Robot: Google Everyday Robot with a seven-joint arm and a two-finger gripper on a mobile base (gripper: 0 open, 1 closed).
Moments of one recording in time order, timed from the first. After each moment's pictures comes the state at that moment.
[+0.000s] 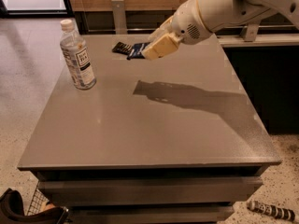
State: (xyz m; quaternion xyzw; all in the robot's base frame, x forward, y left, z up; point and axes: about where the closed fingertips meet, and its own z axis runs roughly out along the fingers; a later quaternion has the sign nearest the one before) arm 0.609 -0.024 0.955 -0.56 0.70 0.20 0.39
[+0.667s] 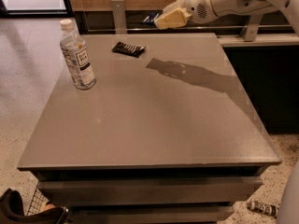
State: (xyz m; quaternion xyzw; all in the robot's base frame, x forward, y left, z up) arm 0.719 -0.064 0.986 -0.47 0.71 0.19 0.49
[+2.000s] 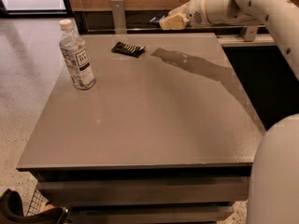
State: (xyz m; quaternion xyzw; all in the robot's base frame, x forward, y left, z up) arm 0.789 -0.086 0.950 -0.42 0.73 0.17 0.52
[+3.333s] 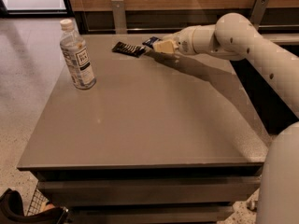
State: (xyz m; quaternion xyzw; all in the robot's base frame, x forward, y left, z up) arm 0.802 -0.068 0.862 -0.35 0.75 0.21 0.52
